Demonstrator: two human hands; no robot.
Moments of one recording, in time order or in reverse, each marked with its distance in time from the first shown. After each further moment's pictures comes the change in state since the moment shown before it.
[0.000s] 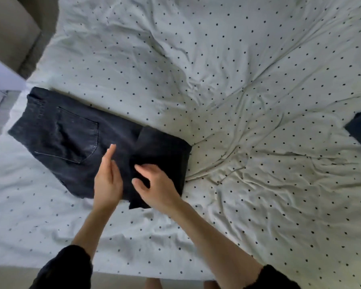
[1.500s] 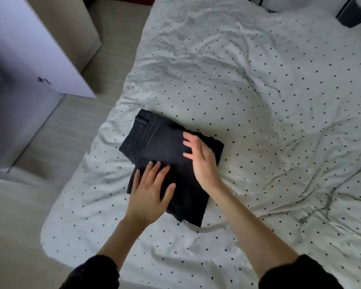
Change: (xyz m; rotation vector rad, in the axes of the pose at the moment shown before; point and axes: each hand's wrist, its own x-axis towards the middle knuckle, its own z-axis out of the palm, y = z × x) left_hand 0.078 -0.116 -0.191 0.445 -0.222 0.257; right_hand 0.146 -0.178 0.115 0.350 0.260 -0.021
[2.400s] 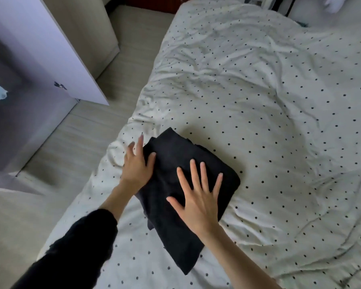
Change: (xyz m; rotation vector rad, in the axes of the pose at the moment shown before) left_hand 0.153 -0.098 -0.015 -0.219 0.040 -0.402; right_hand 0.054 0.075 0.054 -1.250 -0.043 -0.346
